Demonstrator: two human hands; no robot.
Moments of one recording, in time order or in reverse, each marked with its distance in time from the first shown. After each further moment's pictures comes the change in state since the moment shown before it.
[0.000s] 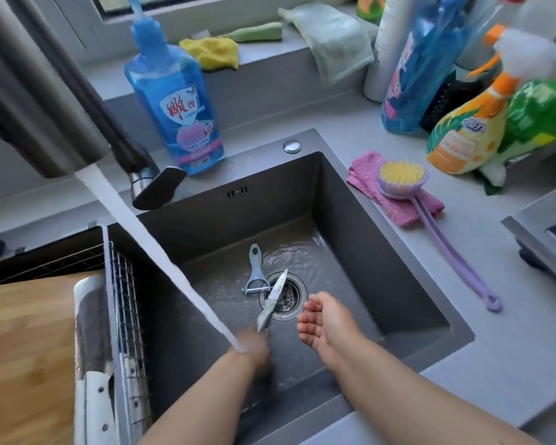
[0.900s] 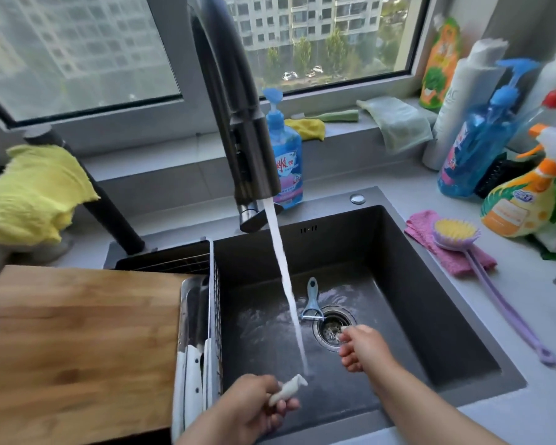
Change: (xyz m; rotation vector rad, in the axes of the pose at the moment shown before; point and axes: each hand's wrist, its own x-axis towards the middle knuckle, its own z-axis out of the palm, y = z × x) left_hand -0.149 -0.059 -0.002 -1.860 -0.067 -0.162; right_hand -0.025 0.009 0.018 -0.489 -0.072 -0.260
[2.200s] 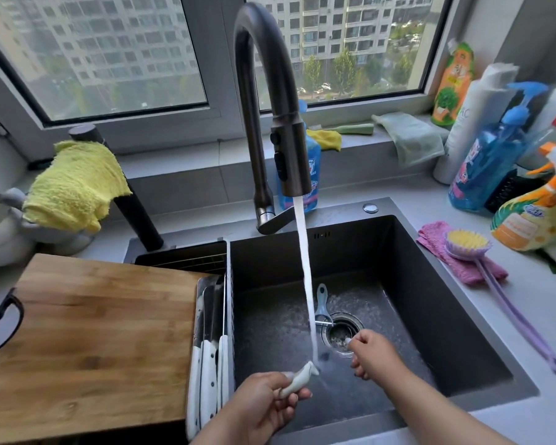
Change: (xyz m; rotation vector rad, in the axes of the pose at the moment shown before) left_hand -0.016 -0.004 -0.007 -0.170 -0.085 0.117; right_hand 0.001 0.013 0.002 -0.432 0.041 -0.188
